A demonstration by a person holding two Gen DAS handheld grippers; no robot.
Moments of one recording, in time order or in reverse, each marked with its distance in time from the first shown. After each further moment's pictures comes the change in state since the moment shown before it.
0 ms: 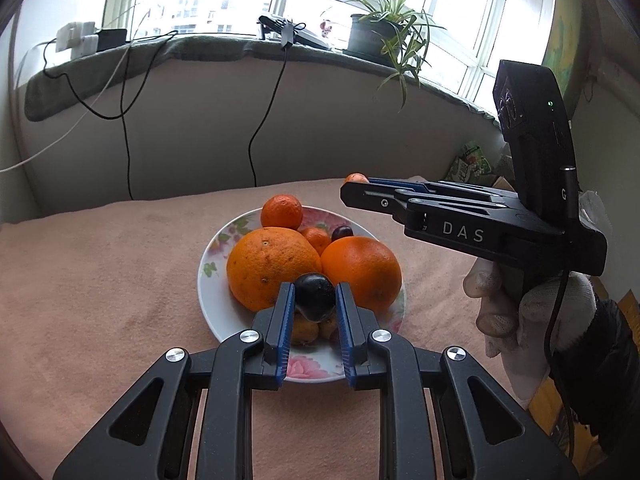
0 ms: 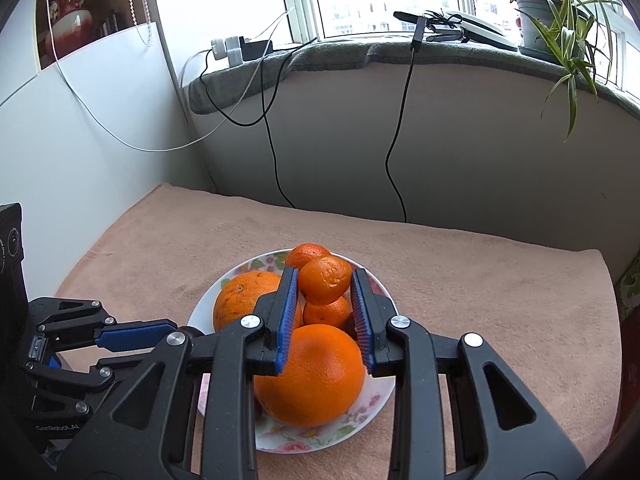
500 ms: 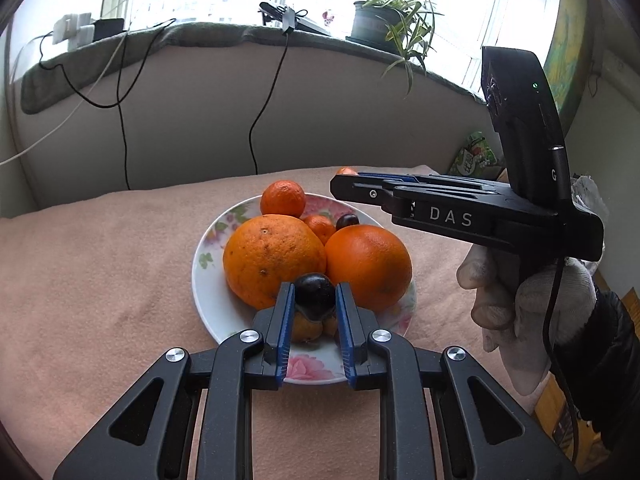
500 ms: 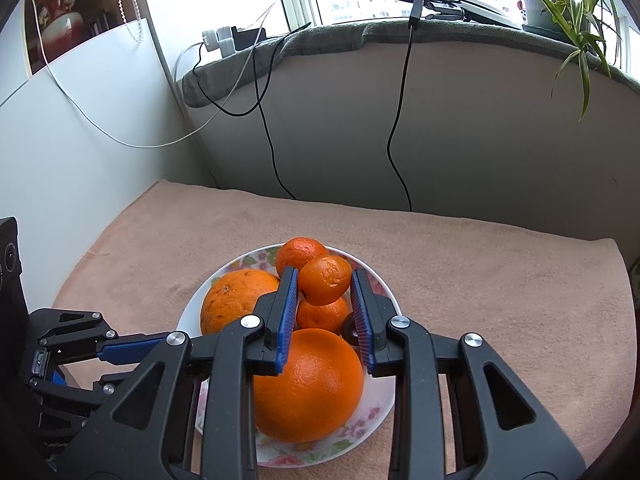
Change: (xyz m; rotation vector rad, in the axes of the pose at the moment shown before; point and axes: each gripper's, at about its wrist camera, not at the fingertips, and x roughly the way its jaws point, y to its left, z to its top) left arm 0.017 0.002 0.001 -0.001 0.034 0.010; right arm 0.017 -0.009 0.000 0.029 0.034 0.023
